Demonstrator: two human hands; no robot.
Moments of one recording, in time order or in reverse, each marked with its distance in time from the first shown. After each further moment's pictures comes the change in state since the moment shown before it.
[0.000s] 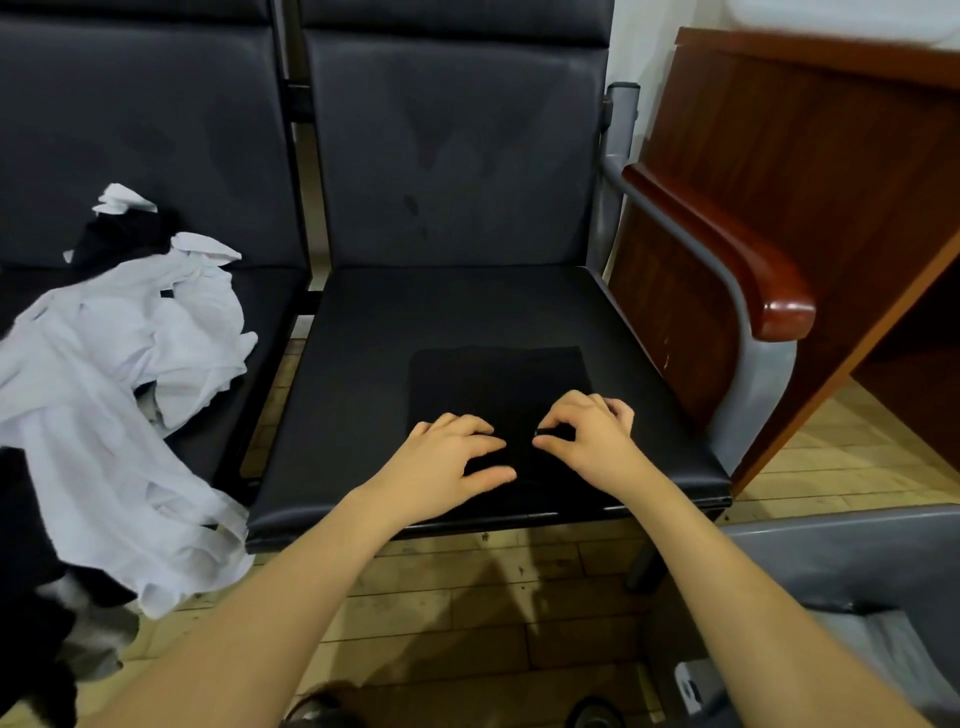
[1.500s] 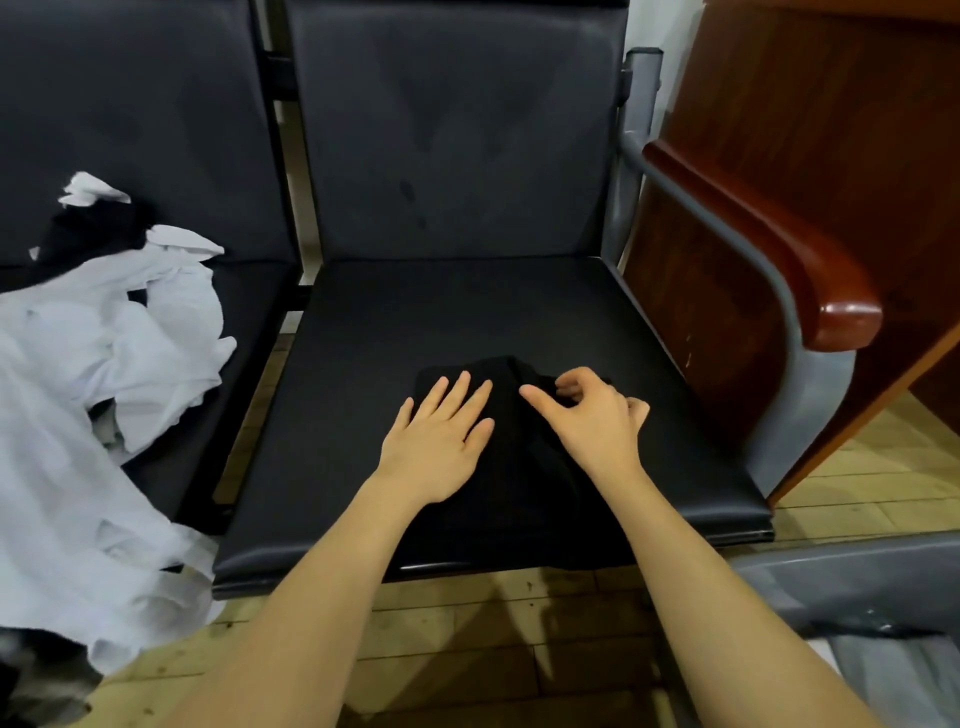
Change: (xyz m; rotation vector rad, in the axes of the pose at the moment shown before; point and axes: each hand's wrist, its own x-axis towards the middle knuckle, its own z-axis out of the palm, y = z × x) left_hand 0.057 -0.032 0.018 0.064 -0.041 -0.309; right_hand 0.053 0.001 0.022 0.182 0.314 0.326
